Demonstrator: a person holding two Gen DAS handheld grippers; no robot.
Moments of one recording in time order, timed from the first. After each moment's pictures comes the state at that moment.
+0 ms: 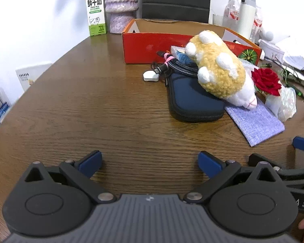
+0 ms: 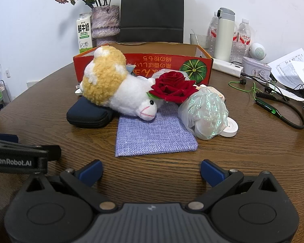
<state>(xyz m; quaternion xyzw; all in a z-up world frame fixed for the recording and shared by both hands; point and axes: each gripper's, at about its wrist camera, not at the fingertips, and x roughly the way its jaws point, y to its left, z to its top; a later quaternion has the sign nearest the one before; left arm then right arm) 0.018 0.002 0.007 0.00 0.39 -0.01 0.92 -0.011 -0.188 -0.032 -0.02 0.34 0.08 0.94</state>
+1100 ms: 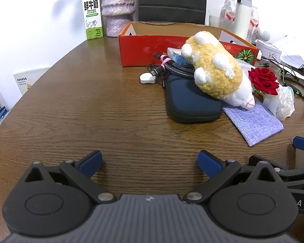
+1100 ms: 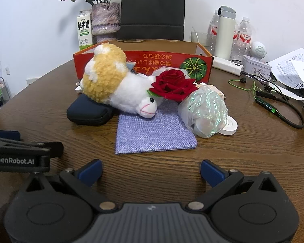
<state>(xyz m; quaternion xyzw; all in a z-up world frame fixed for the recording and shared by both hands) 0.017 -0.001 0.007 0.01 0.38 -0.01 0.92 -0.011 -0.187 -0.031 -0.02 0.35 0.08 0.93</state>
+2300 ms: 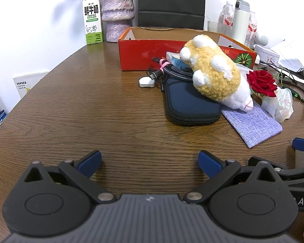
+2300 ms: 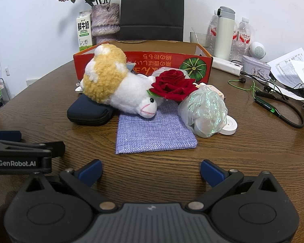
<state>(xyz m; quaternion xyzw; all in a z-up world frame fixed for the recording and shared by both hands) 0.015 -0.001 0.005 0.01 0.36 -0.01 0.93 -0.012 -0.186 -0.031 -0.02 0.35 0.08 0.93</state>
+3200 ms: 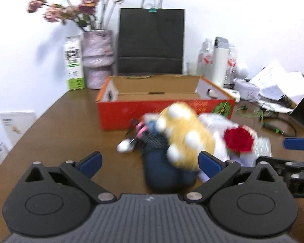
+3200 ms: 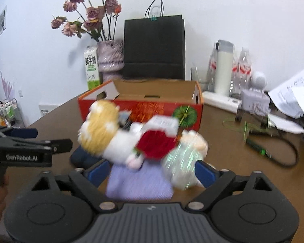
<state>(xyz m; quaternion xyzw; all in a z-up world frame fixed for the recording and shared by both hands) 0.049 -0.015 0.056 0.01 0.26 -0.07 0.96 0.012 -0.232 0.023 -0.01 0.26 0.12 0.96</state>
